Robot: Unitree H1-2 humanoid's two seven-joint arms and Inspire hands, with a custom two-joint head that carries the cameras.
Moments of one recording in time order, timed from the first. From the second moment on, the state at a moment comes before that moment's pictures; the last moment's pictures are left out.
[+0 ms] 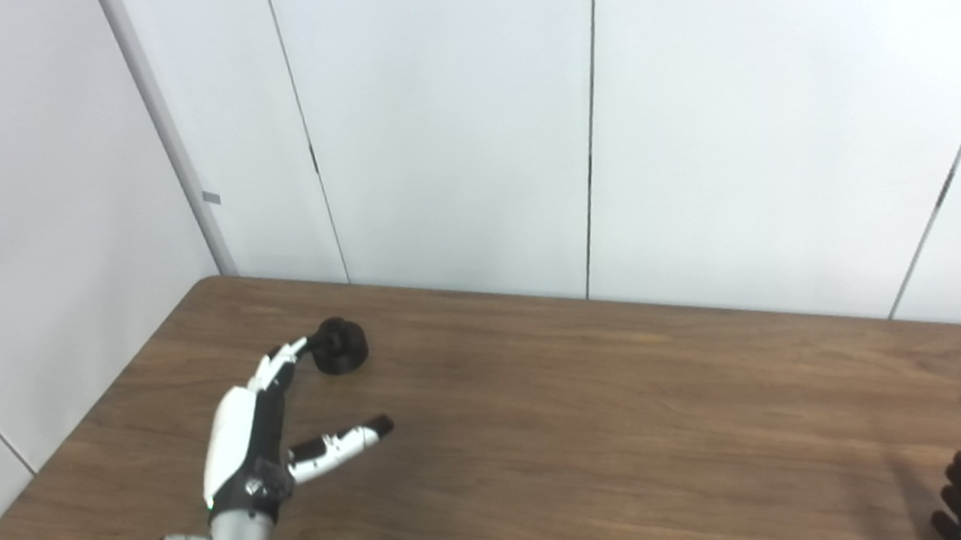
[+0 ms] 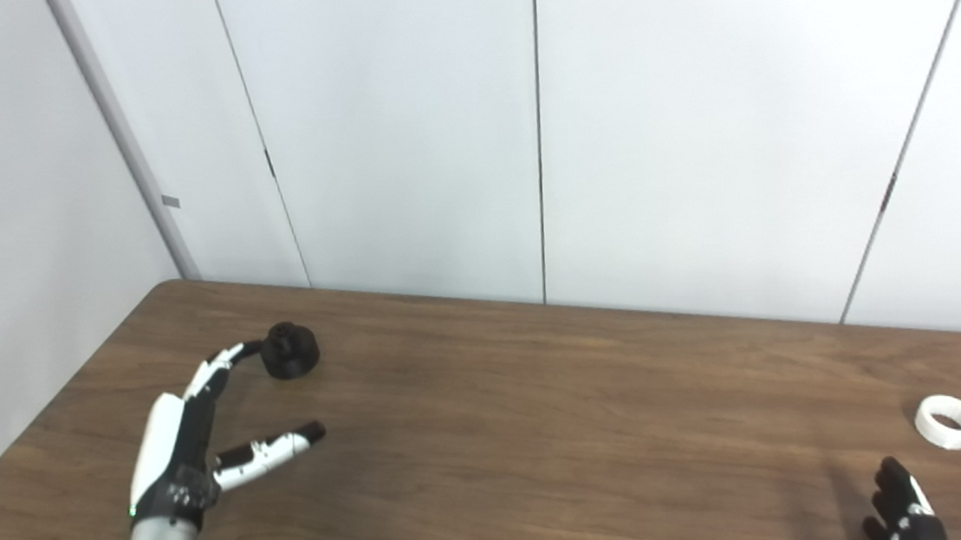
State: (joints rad) left arm 0.00 0.26 0.20 -0.28 0.45 0.24 0.11; right arm 0.13 -0.12 -0.10 -0.21 0.14 0.05 0.09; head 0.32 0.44
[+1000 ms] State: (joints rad) left arm -0.27 0.42 0.12 0.12 0.57 0.32 0.12; right arm 0.13 -0.12 -0.09 -0.21 0.15 0.04 0.09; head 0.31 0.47
